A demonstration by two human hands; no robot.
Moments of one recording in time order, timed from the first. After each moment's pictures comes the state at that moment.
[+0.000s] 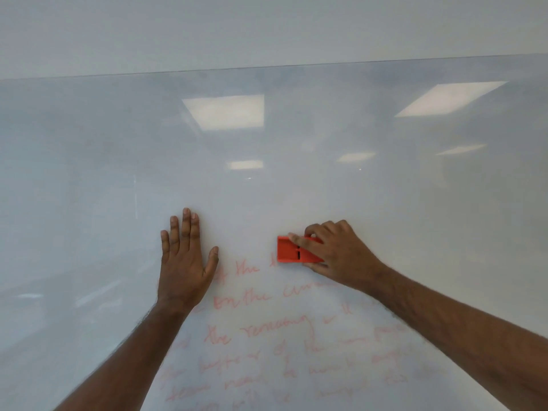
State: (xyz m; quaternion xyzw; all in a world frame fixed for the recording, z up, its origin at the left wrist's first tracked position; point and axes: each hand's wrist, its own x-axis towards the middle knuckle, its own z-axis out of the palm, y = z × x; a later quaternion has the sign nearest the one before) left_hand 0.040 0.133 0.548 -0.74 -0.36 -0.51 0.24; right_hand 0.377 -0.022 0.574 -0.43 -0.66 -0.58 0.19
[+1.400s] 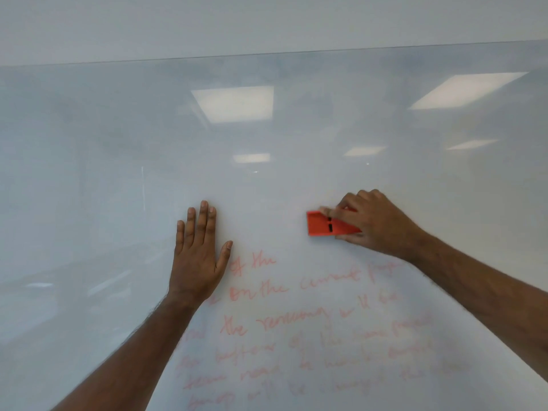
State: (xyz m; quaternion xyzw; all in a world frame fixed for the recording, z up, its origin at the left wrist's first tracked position) left_hand 0.028 0.146 0.542 -0.74 -0.34 -0.50 0.28; right_hand 0.397 -0.046 0.624 -0.44 -0.66 -0.59 0.15
